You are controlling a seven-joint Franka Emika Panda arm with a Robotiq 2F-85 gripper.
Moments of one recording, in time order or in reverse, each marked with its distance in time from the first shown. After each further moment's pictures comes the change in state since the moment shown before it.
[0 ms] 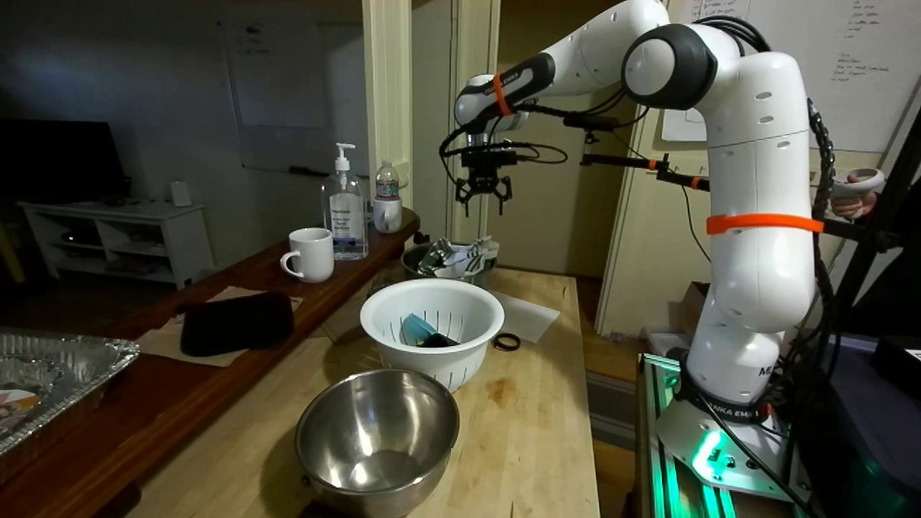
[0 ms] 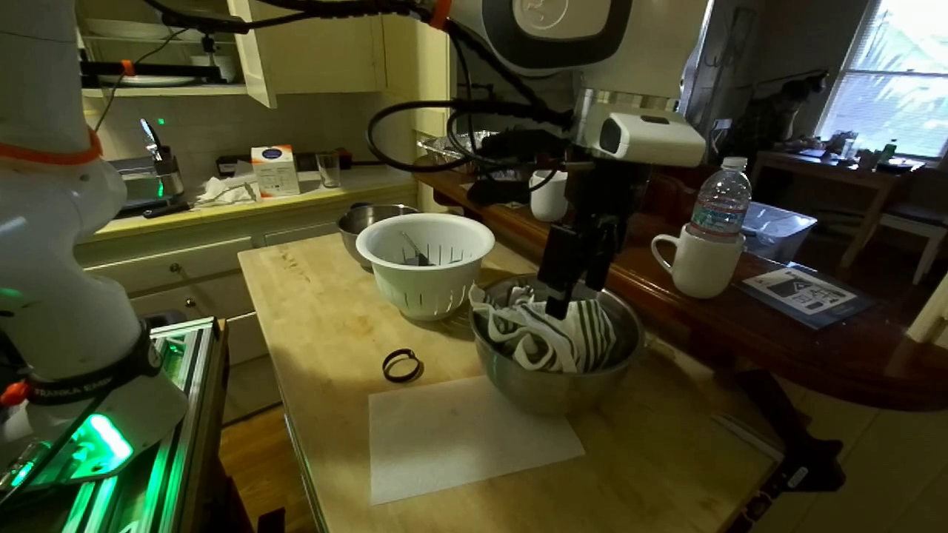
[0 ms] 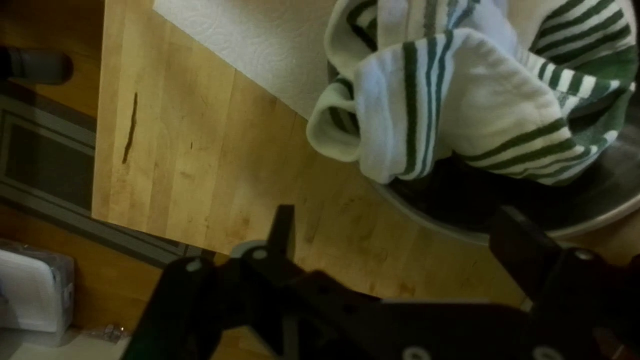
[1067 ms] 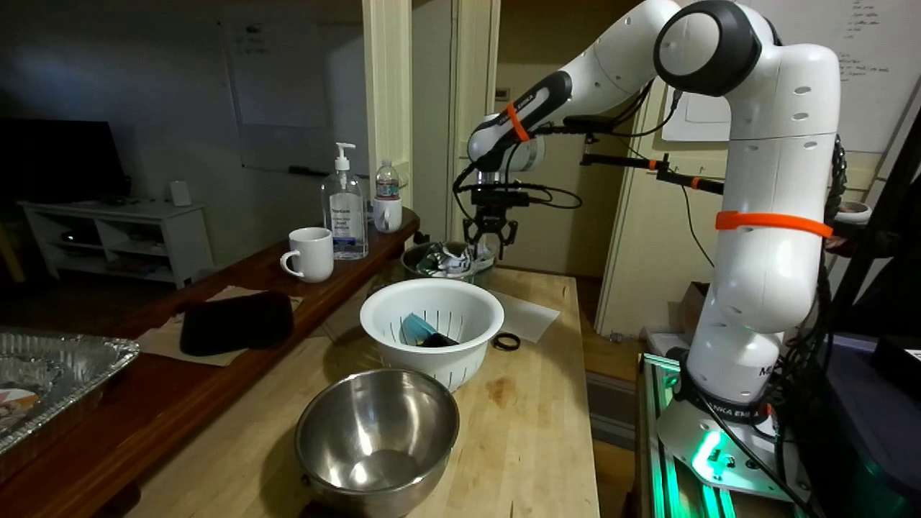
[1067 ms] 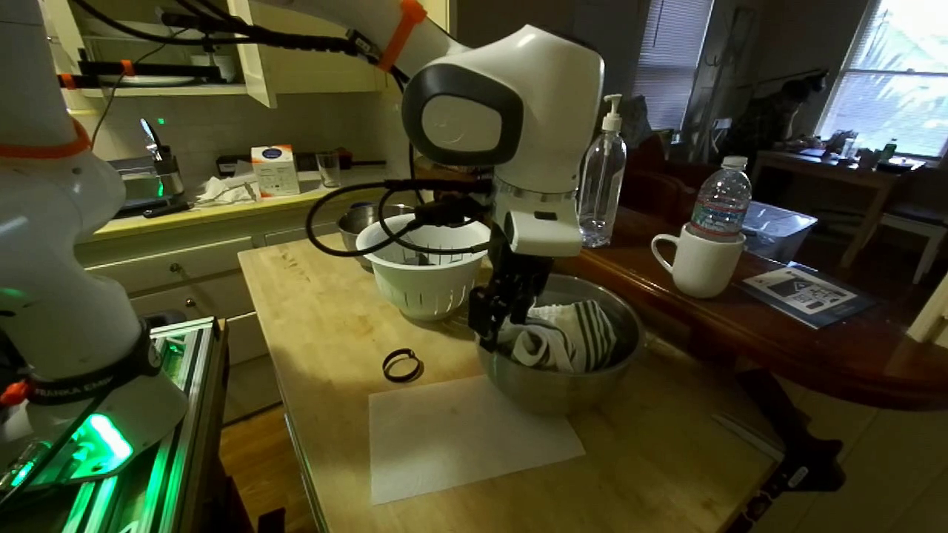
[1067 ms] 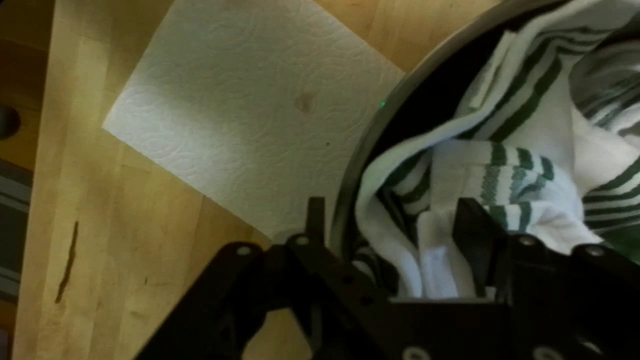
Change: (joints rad) arm 0.016 -0.130 0.049 -0.399 0.103 0.258 -0.034
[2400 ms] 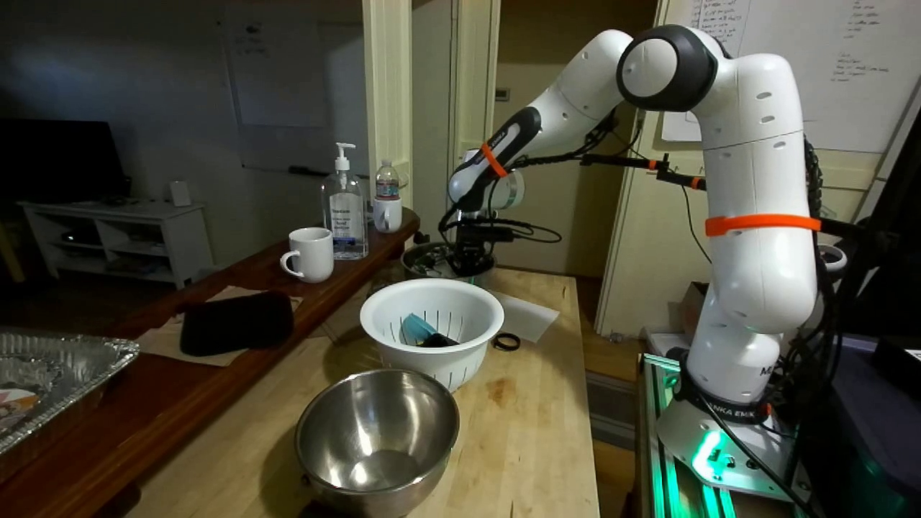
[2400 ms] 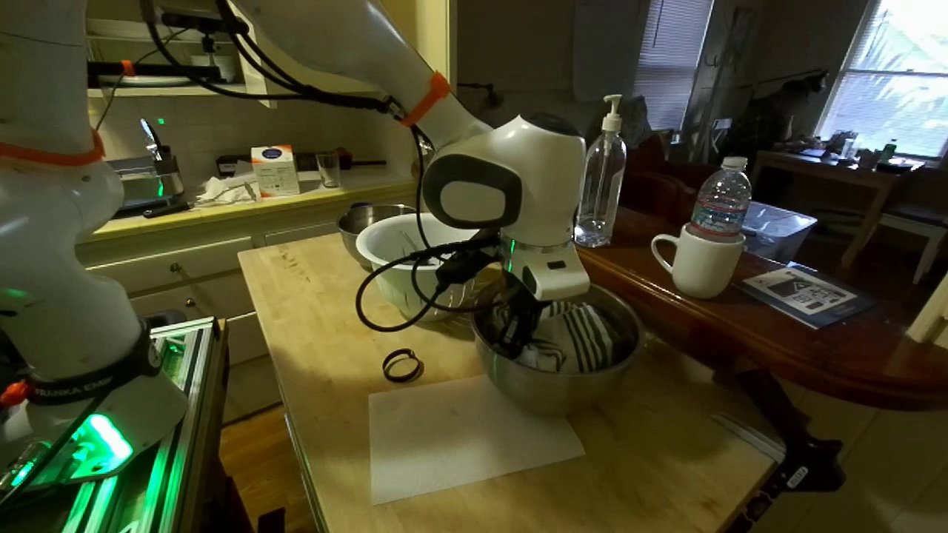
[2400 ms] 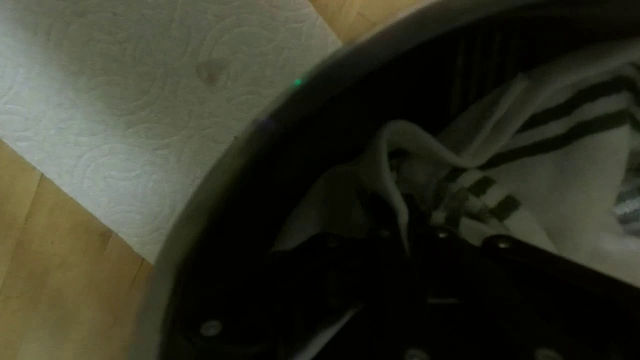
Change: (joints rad) arm 0.025 0.163 0.063 -0.010 0.071 0.242 -0.201
